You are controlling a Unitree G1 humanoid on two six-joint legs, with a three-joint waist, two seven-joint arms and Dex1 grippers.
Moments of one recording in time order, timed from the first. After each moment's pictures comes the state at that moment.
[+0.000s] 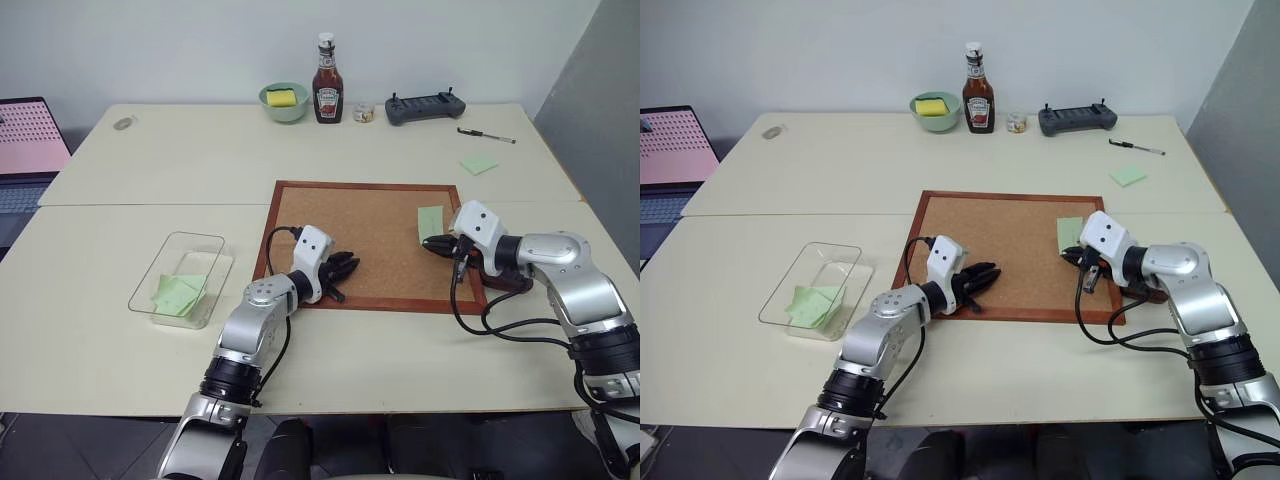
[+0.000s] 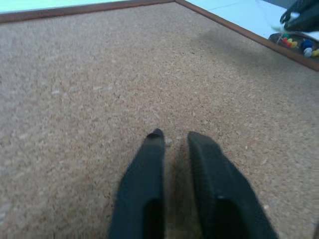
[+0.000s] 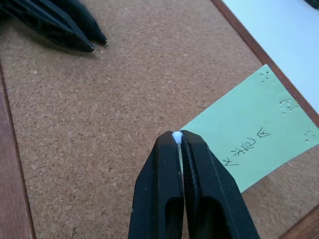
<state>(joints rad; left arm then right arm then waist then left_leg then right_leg) -0.44 0.17 -0.12 0.10 -0.24 0.49 -0.61 -0.52 -0.71 0.14 0.04 0.09 0.32 0.96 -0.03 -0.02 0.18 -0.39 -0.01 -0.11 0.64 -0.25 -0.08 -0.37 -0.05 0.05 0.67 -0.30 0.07</state>
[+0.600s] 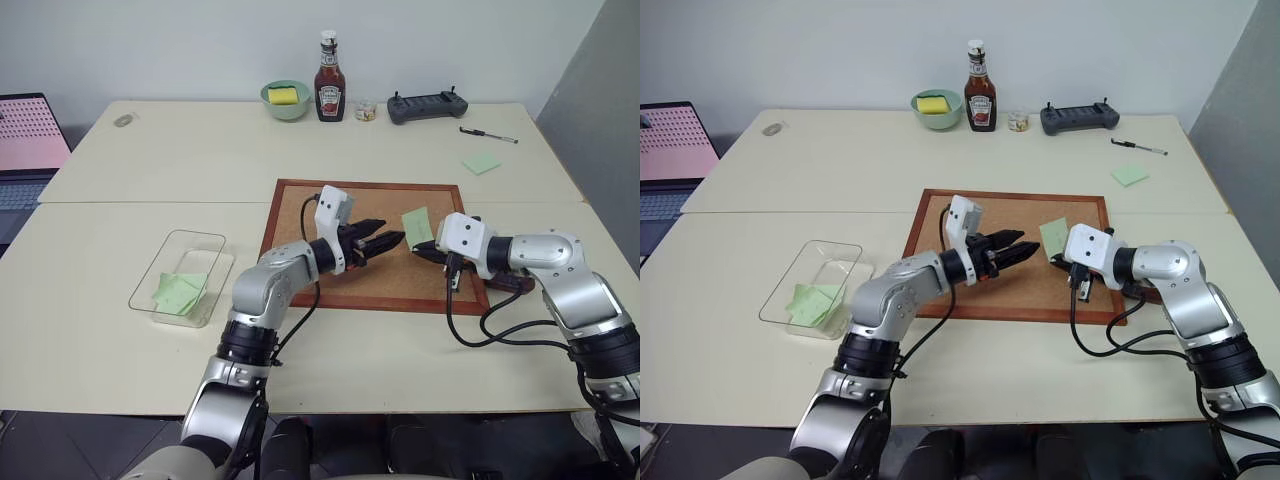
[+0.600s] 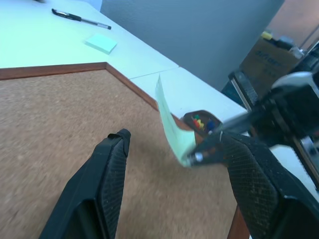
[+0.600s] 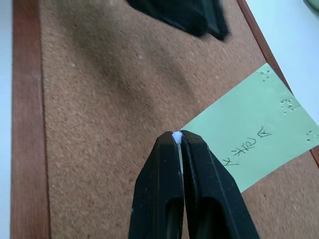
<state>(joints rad) -0.69 0.07 -0.07 0.22 -0.42 0.64 -0.67 -0.53 -0.74 0.21 -0.04 0.01 0.22 1.00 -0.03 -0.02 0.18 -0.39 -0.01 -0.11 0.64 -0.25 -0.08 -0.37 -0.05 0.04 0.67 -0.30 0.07</state>
